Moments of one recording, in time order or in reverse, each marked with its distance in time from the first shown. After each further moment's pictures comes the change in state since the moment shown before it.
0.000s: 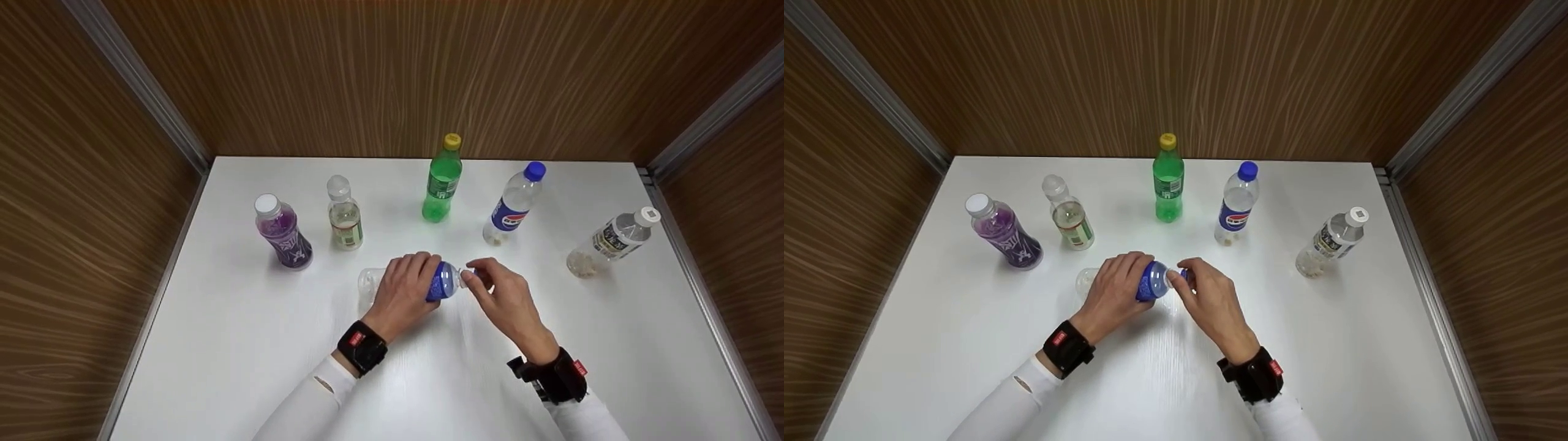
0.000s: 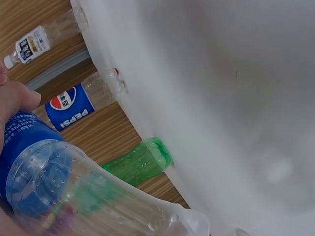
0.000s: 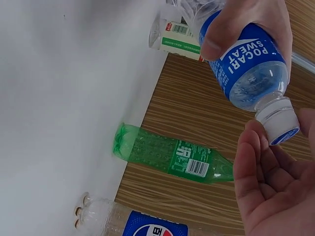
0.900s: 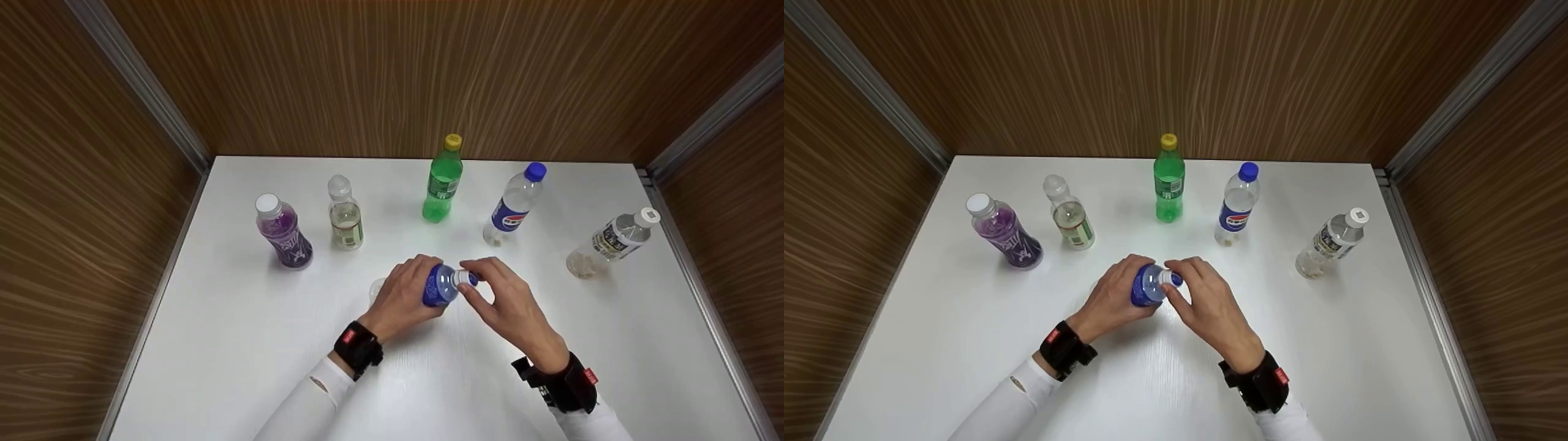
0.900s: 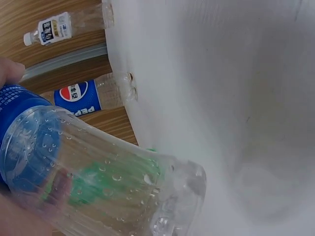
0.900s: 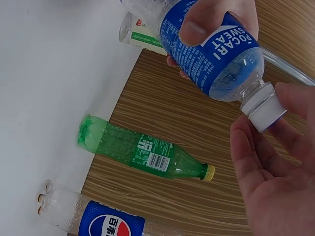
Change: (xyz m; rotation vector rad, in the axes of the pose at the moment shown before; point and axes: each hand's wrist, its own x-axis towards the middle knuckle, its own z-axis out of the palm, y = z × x) left_hand -0.001 -0.005 -0.003 -0.418 -0.056 -0.041; right_hand 0.001 -0.019 -0.019 0.019 -0.049 -0.233
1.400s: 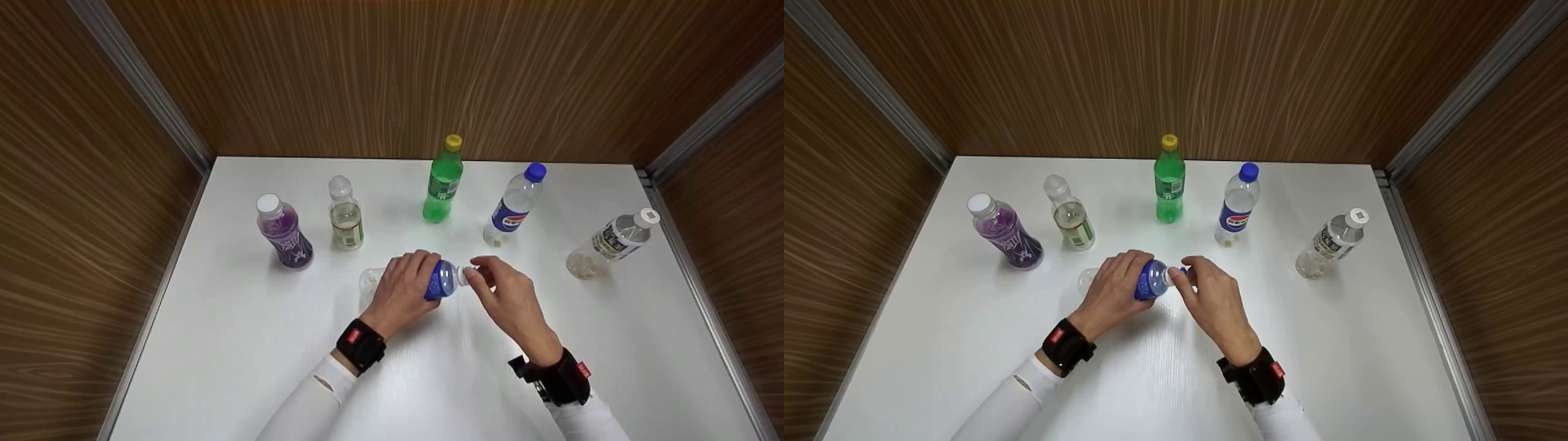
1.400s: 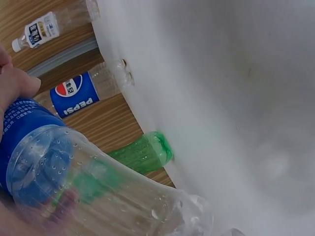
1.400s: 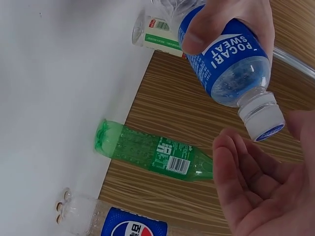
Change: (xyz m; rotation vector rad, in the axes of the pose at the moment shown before) left_hand 0.004 0.002 -0.001 0.323 0.032 0.023; right_hand 0.001 0.009 0.011 -0.077 0.029 0.292
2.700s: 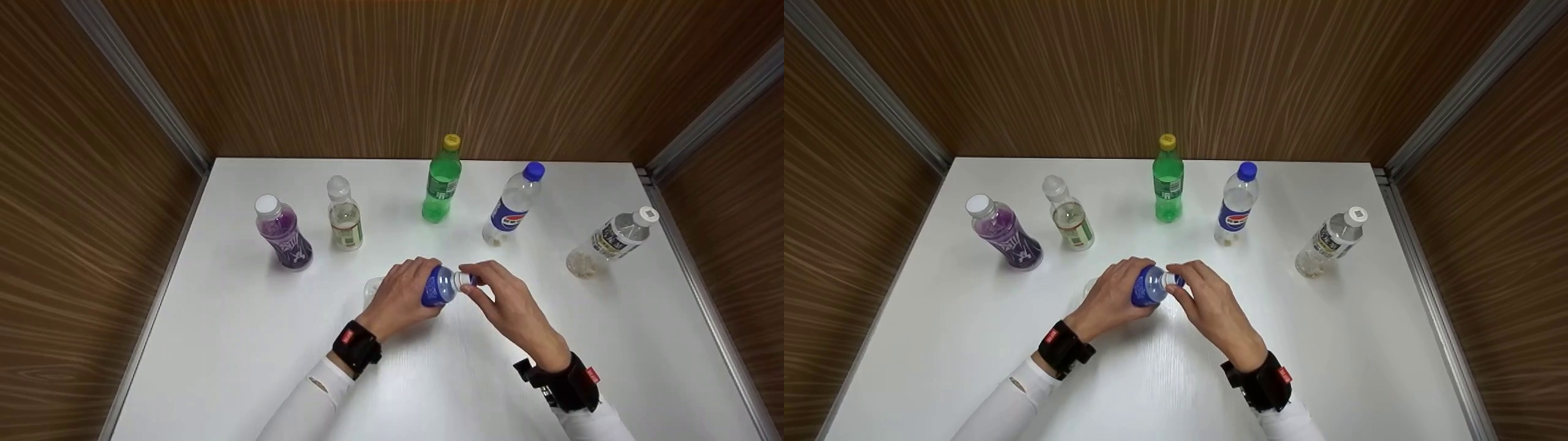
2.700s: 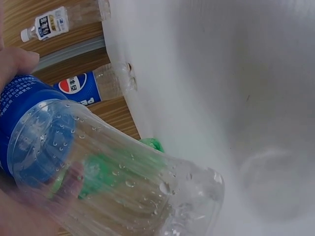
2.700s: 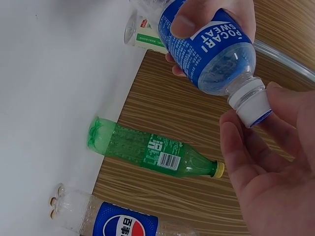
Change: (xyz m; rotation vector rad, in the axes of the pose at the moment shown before) left_hand -0.004 -0.003 -0.002 -0.223 -0.100 -0.010; right_hand -0.007 0.002 -0.010 0.120 -0.076 -0.285
